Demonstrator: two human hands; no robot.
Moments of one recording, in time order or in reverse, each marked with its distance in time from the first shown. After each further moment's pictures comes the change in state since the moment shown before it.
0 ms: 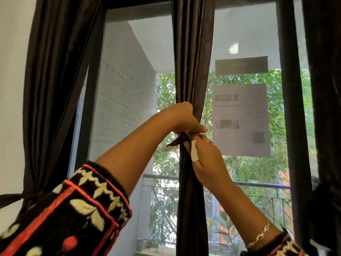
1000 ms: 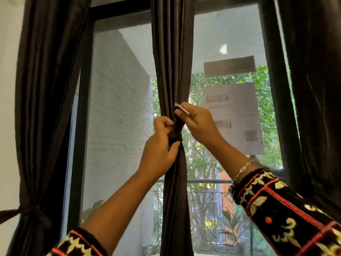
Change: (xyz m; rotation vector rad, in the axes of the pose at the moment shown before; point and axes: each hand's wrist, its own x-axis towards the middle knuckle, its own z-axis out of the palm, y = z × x) left_hand -0.021 -0.046 0.071 -0.362 0.608 0.363; right_hand 0.081 0.016 -0.029 0.048 0.040 -0.100
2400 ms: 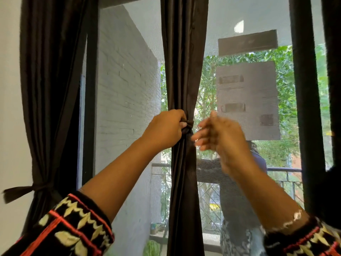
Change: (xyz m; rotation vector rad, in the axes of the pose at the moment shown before) left_hand 0.022 0.003 -0.015 0.505 -0.368 -0.186; right_hand -0.072 -0.031 0.000 0.806 0.129 0.693
